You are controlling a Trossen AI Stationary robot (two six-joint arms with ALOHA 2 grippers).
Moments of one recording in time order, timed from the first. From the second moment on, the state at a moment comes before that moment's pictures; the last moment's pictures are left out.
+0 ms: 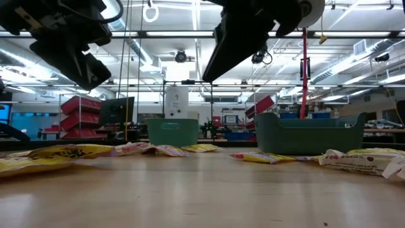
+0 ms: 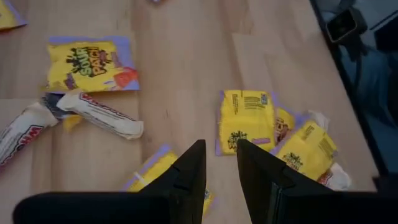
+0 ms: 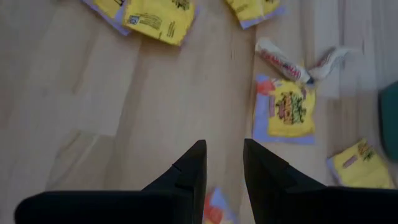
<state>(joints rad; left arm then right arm) 0.01 0.88 0.55 -0.49 0.34 -0.09 0.30 1.85 1.40 -0.54 0.27 0.01</state>
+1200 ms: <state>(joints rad) -0.10 0.88 0.42 0.03 -0.20 0.46 0.14 1.86 1.40 -0.48 0.34 -0.06</state>
